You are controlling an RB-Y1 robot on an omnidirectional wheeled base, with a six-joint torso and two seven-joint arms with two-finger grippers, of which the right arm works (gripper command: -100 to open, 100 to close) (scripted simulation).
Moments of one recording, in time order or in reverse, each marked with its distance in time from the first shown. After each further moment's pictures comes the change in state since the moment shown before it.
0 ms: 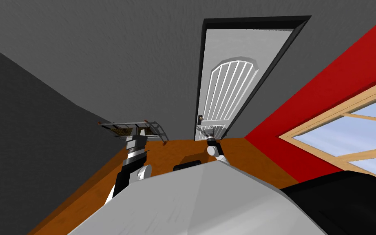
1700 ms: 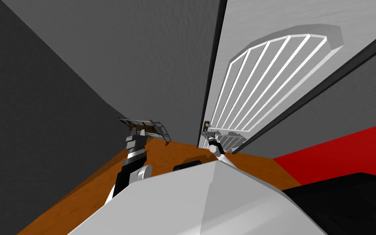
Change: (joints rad) arm -0.086 -0.092 0.035 0.220 -0.279 0.001 -0.171
